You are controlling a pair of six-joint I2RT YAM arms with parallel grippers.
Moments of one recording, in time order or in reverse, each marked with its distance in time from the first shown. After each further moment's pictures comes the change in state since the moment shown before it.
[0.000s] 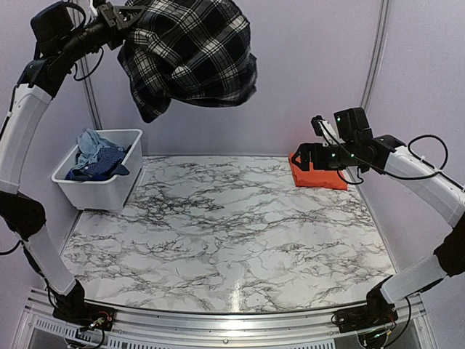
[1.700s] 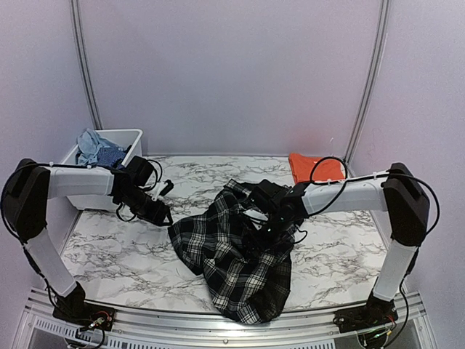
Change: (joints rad) left arm -0.148 -0.042 -1.334 -0.193 -0.293 0.715; right arm 0.444 0.473 -0.102 -0.035 -0.108 0.020
